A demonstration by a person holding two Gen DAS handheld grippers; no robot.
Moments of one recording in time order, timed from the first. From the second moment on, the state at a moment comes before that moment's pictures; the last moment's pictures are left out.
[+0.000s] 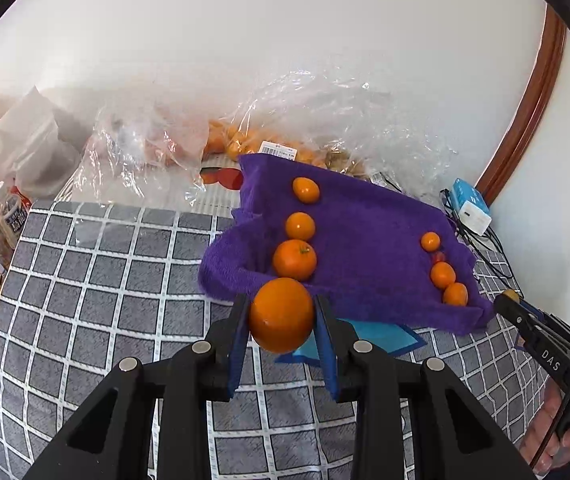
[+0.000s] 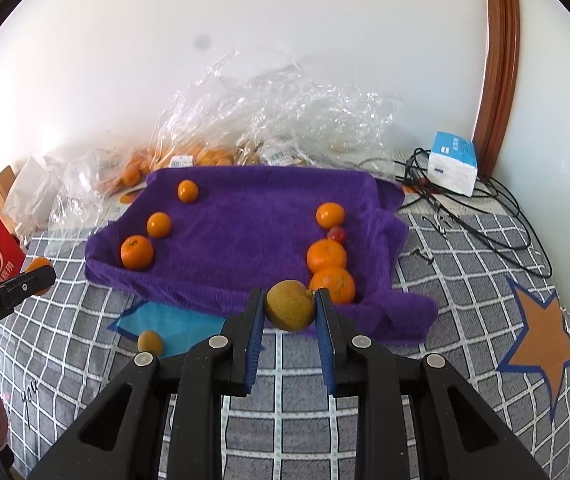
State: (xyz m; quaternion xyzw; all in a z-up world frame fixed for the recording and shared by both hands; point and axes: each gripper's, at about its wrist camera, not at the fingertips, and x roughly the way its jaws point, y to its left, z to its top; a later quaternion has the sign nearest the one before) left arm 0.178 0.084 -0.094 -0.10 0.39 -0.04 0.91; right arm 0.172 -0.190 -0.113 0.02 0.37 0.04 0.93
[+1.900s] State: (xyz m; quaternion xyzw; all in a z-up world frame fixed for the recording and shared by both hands) left arm 0.332 0.066 -0.145 -0.10 0.44 0.01 0.89; right arm 0.264 -0.168 -0.167 -0.01 0.44 0.06 0.90
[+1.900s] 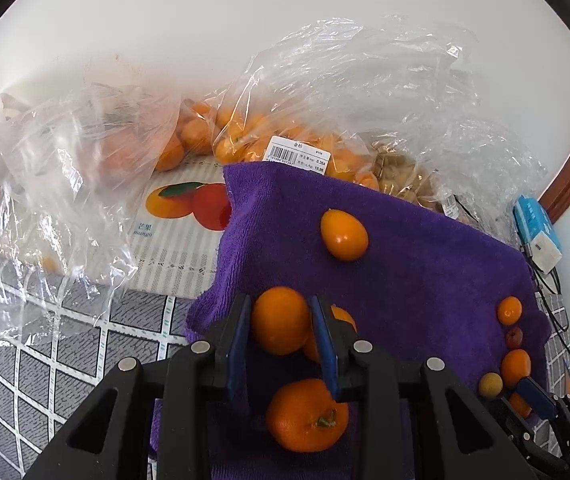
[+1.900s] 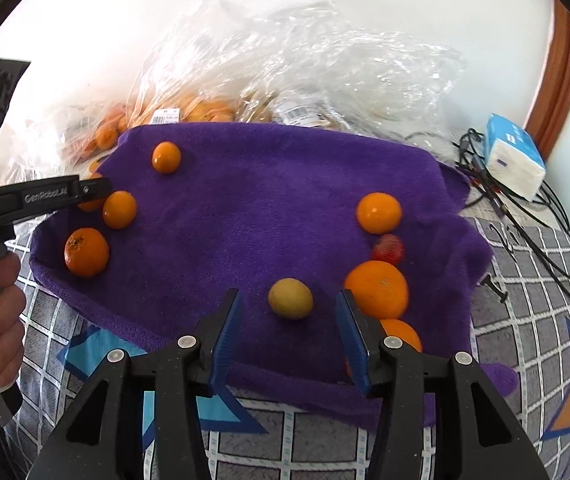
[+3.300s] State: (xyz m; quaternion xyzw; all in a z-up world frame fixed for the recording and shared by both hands) left arm 0.142 0.162 -0.152 -0.11 0.42 0.05 0.90; right arm 0.176 -0.077 -0.188 -0.01 0.44 0.15 0.89
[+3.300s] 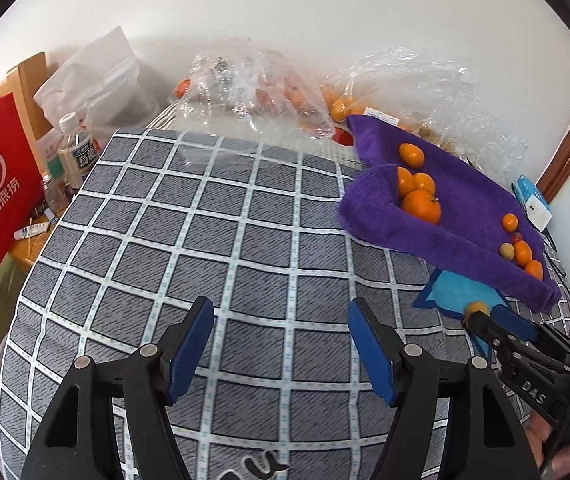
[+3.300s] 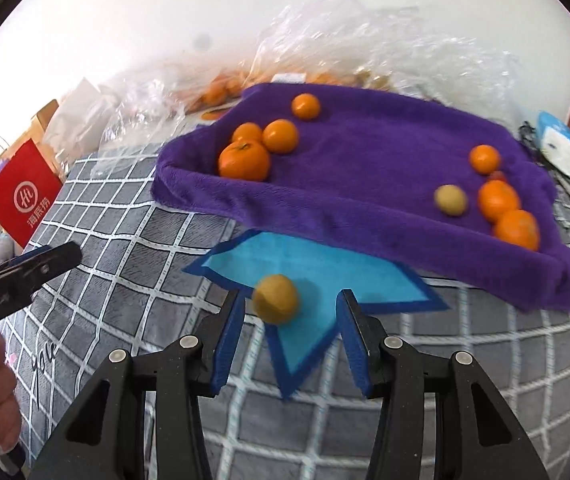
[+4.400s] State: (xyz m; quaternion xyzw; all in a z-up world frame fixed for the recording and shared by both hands) left arm 0.174 0.153 -0.142 -0.15 0.43 0.01 0.89; right arm 0.264 -0.155 -0.179 0.01 0.45 0.13 0.88
